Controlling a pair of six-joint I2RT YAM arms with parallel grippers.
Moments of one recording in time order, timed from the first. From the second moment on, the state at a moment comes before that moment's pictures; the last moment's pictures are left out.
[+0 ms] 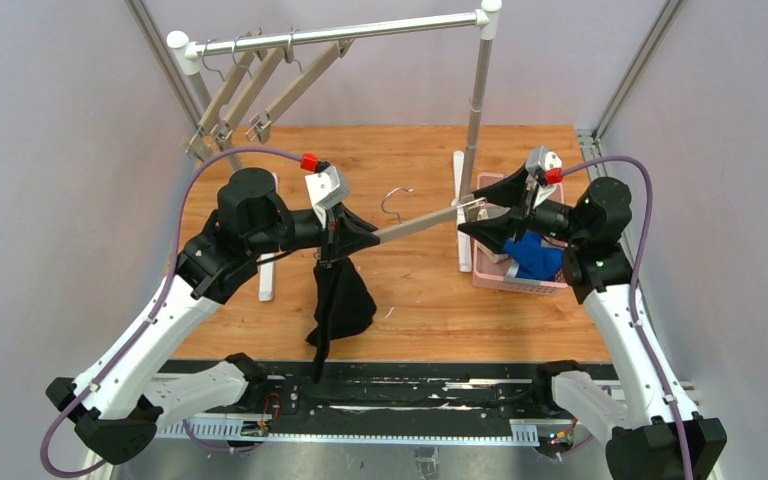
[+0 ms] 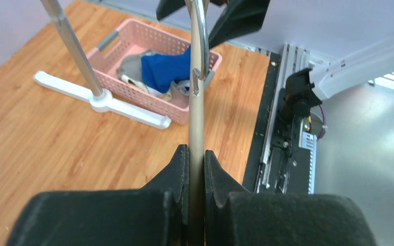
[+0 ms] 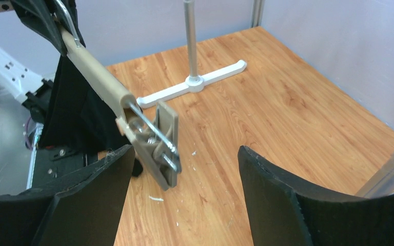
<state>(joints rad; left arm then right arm) -0.66 0.99 1.23 -0.45 0.61 0.03 0.13 0.94 0.91 0.07 -1.09 0.07</state>
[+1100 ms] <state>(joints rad) -0.66 1.11 0.88 0.75 0.56 -0.64 0.27 1.15 0.73 1.34 -0.80 0.96</state>
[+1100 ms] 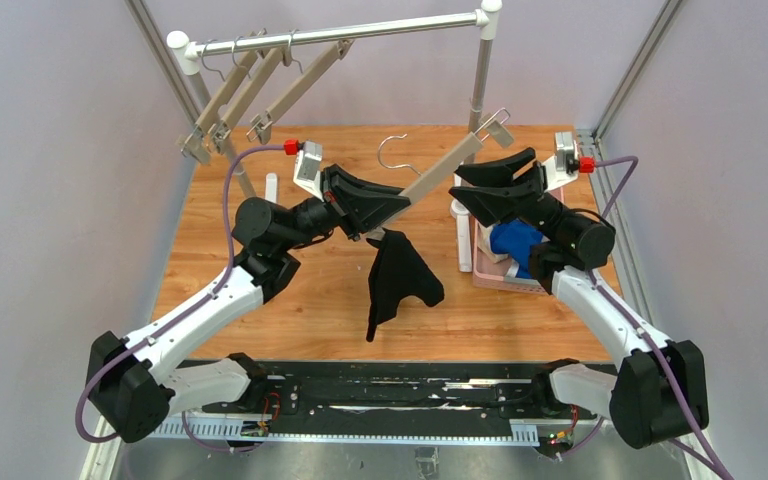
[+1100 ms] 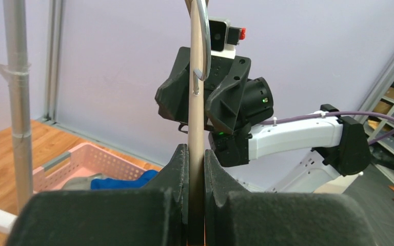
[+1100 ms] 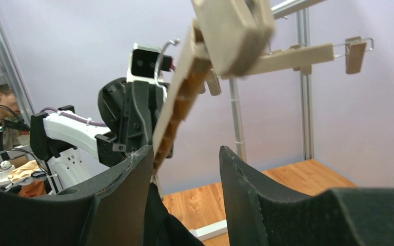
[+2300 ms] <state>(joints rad) -0.66 1.16 0.87 0.83 0.58 -0.65 0.39 1.30 0.91 1.39 -0.78 1.02</state>
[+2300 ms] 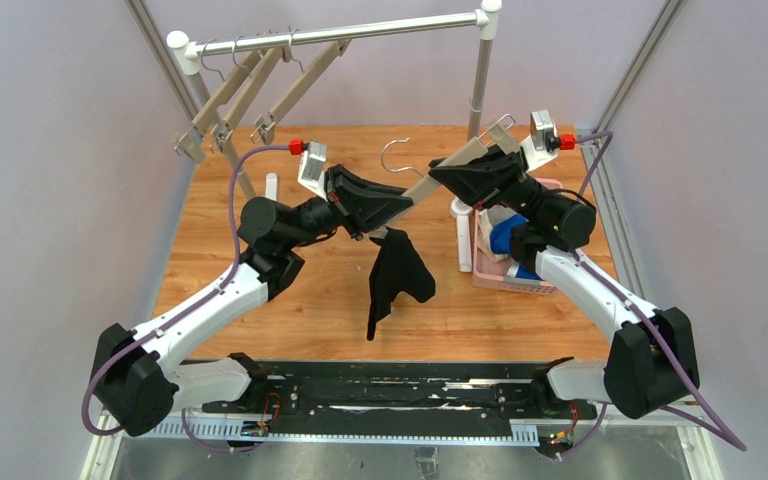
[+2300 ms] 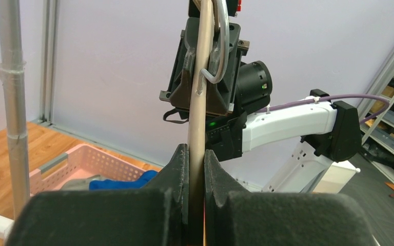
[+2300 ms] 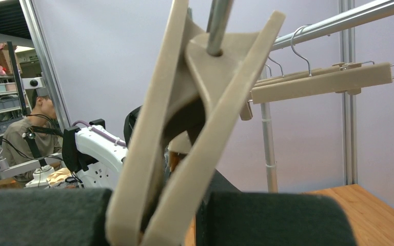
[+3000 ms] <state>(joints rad) -0.66 0.95 0.84 0.53 0.55 -0.38 0.40 1.27 0.91 1.39 -0.81 0.93</state>
